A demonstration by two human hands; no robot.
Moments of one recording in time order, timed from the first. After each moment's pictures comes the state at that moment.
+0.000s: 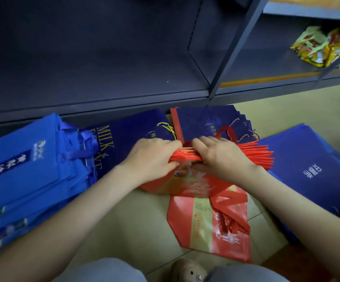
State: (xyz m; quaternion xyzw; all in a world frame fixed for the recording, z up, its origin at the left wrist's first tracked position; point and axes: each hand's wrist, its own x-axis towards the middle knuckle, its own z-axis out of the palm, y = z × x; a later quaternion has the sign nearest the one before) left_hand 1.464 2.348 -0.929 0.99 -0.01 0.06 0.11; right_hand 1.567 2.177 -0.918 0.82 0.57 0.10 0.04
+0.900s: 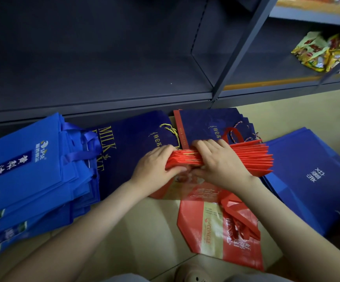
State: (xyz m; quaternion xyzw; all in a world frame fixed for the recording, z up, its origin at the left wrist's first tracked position) left_hand 1.453 2.351 -0.992 0.92 0.06 0.17 0.35; right_hand 1.564 2.186 -0.948 0.84 0.53 0.11 0.02
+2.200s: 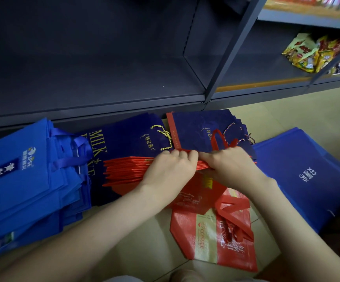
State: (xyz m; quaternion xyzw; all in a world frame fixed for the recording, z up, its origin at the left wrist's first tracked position) left_hand 1.467 2.308 -0.925 0.98 -0.07 0.18 -0.01; right_hand 1.566 2.170 -0.905 0.84 0.53 0.07 0.08
